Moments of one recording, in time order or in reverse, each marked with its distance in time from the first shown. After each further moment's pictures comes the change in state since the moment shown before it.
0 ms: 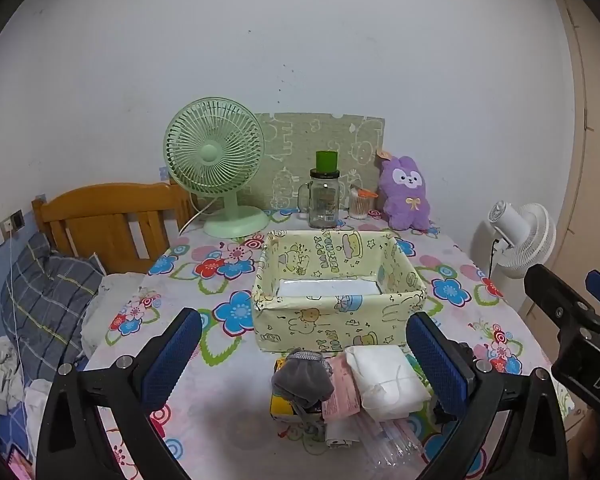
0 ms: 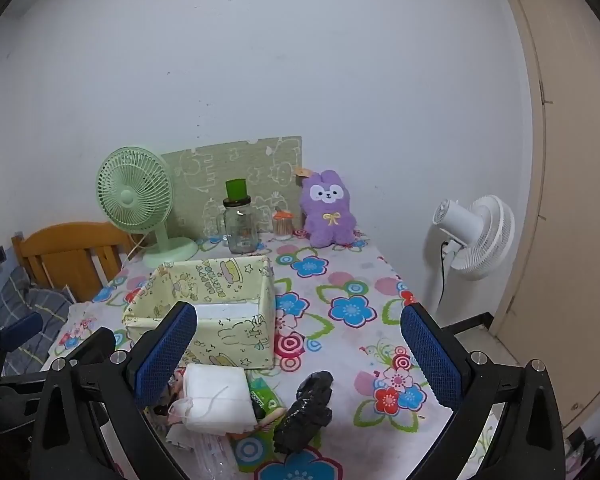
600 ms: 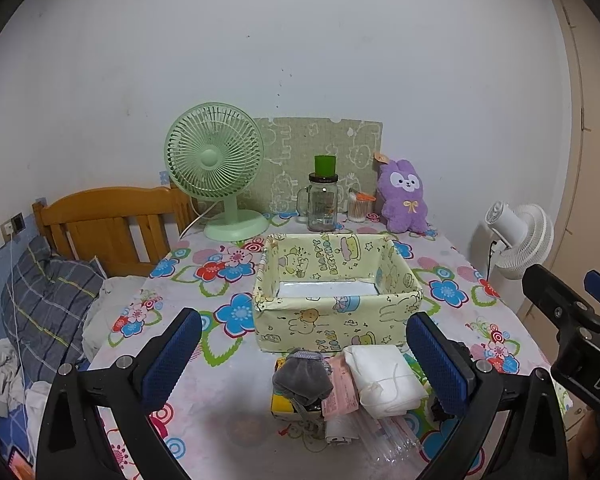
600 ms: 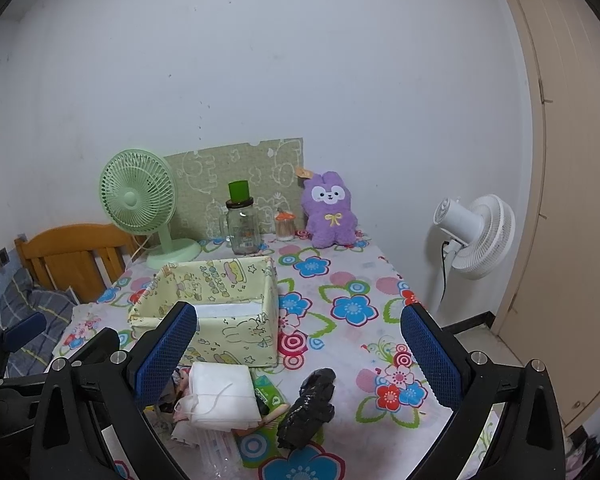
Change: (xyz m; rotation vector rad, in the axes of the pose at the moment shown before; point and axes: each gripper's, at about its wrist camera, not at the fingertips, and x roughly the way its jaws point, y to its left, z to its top) left arm -0.008 0.002 0.001 0.006 -0.013 -0.005; right arm -0.007 -0.001 0.000 0.009 -0.005 0.007
